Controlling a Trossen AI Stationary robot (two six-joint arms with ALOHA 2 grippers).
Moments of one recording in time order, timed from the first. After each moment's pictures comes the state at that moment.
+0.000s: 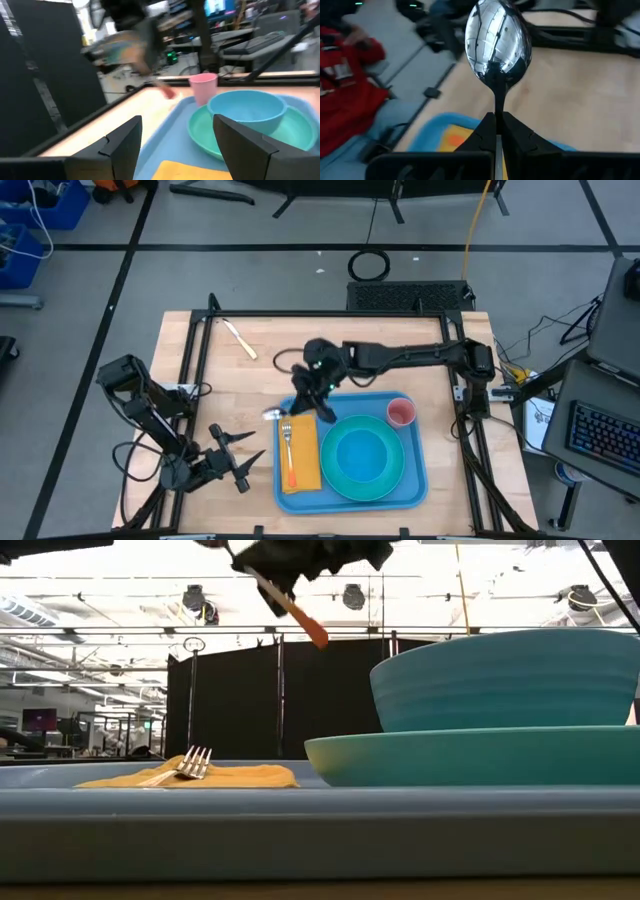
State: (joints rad) left arm -1.03 1.59 0.53 1.18 -1.51 0.26; right arm -0.08 1.92 1.63 -0.31 -0.62 -0.06
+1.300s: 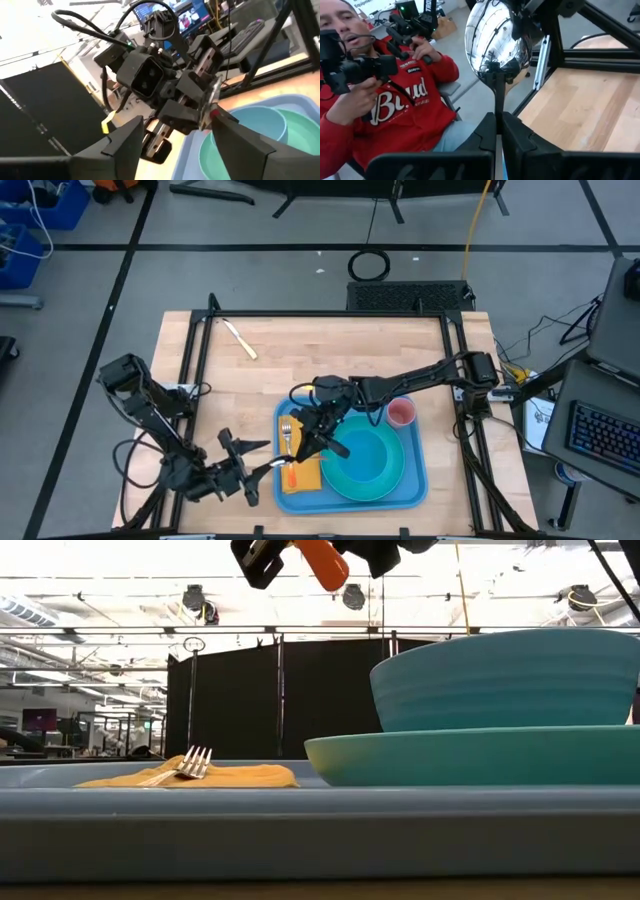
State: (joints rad) left arm -0.96 1.59 0.77 1.17 -1.33 0.83; right arm 0.11 1.92 1.40 0.26 -0.81 0.23
